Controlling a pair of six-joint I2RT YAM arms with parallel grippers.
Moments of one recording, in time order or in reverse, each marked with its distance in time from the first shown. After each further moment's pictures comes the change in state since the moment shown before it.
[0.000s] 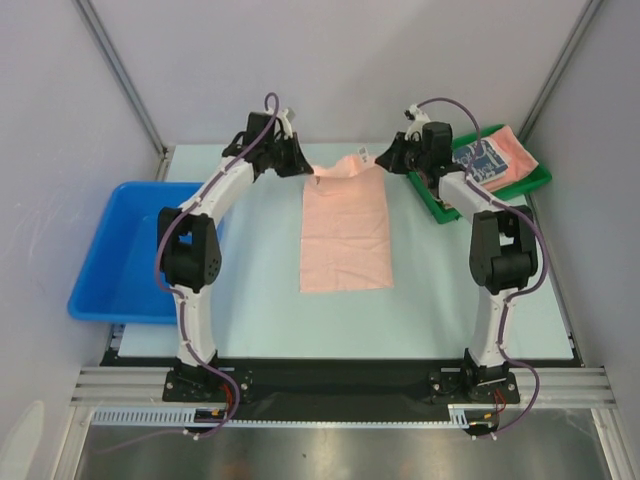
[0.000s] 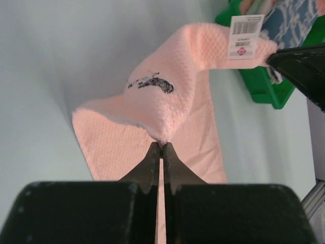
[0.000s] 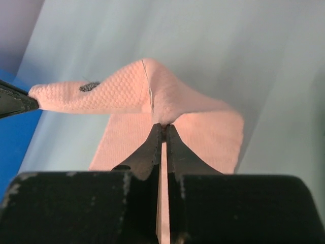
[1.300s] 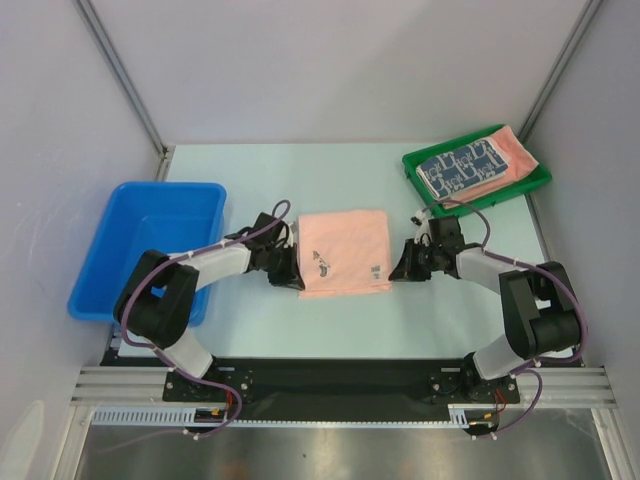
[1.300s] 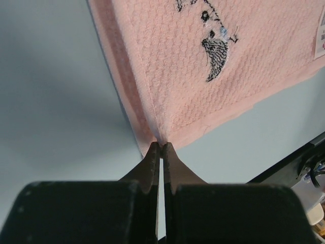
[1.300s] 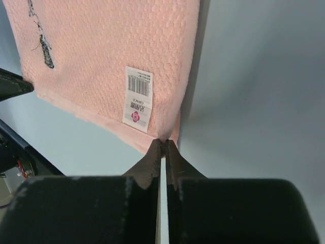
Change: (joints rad) left arm -0.176 -0.492 -1.086 0.110 -0.040 -0.089; right arm 0.035 -0.531 -0.925 -0.250 -0.068 0.035
